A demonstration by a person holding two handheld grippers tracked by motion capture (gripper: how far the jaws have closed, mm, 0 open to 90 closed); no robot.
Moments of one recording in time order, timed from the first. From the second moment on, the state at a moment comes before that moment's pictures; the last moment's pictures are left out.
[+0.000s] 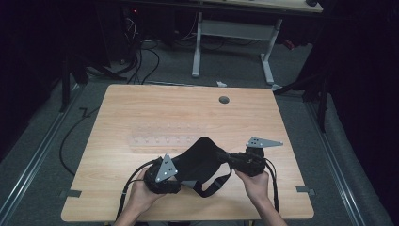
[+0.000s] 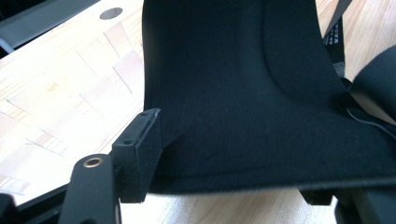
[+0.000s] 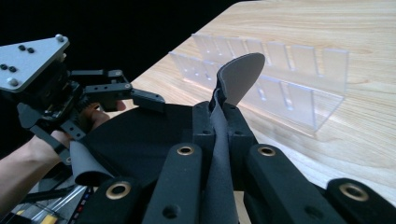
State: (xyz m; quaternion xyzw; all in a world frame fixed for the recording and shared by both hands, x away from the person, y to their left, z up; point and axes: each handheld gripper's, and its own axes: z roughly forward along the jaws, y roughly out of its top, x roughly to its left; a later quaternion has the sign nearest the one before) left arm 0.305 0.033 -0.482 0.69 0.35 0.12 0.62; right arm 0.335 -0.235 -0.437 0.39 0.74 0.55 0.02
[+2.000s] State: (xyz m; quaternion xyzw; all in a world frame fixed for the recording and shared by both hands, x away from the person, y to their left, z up) left arm 0.308 0.090 -0.457 0.62 0.40 0.02 0.67; right arm 0.348 -0.283 -0.514 0.51 0.74 0.40 0.18
